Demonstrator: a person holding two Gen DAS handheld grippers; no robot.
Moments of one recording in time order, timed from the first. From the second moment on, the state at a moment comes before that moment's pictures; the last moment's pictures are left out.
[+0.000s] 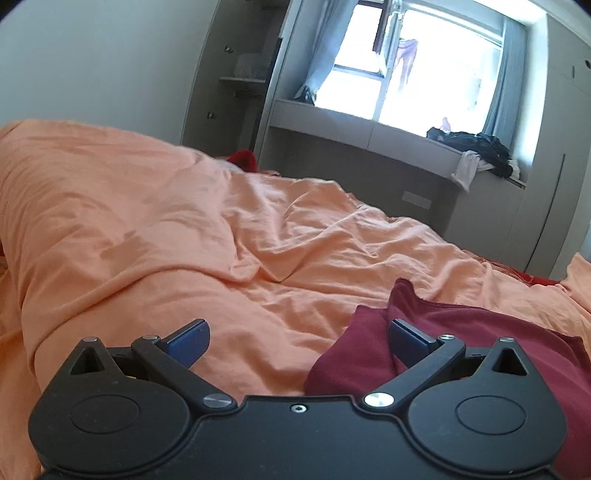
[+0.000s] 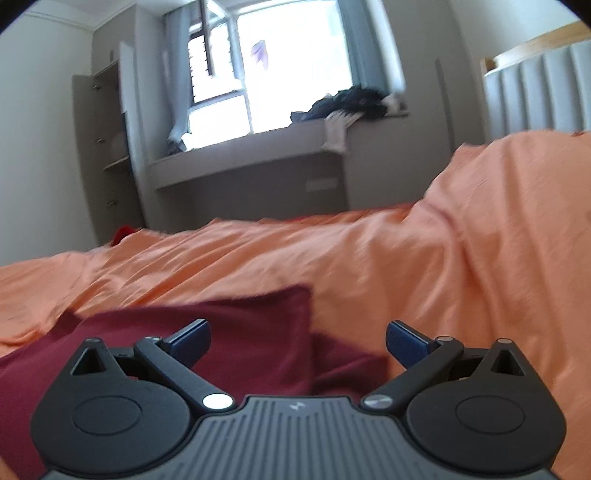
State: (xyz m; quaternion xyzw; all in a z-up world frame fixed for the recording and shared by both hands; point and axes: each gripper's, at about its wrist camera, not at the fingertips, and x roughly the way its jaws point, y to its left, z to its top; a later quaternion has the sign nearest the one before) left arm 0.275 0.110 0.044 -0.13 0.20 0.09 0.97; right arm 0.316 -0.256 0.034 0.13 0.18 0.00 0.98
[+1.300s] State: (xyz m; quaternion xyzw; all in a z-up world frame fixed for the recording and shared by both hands) left arm 0.204 0.041 0.036 -0.14 0.24 -0.03 0.96; right arm 0.280 -0.110 0.007 -0.01 0.12 0.03 0.99
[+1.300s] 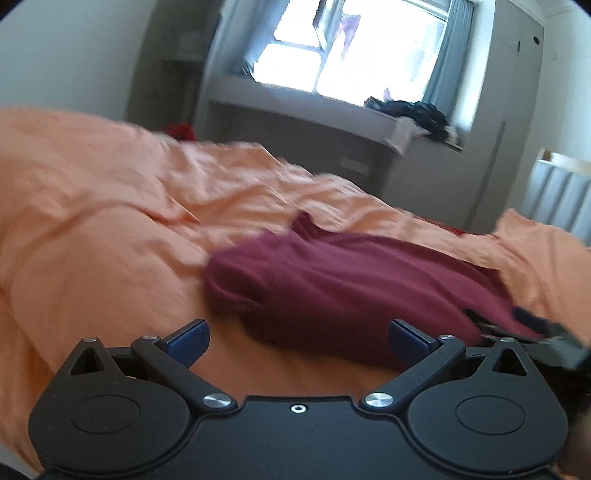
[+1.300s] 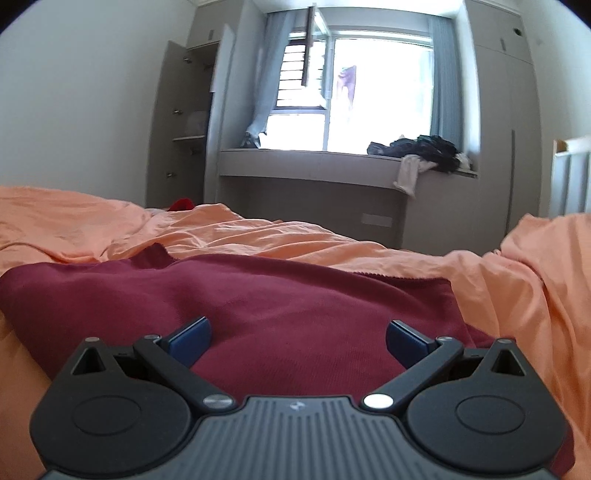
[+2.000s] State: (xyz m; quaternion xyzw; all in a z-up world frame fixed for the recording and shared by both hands) left arm 0.272 0.032 0.007 -0.22 0.27 -0.05 0.94; right arm 0.275 -0.121 -0.012 0.01 0.09 0.03 1.00
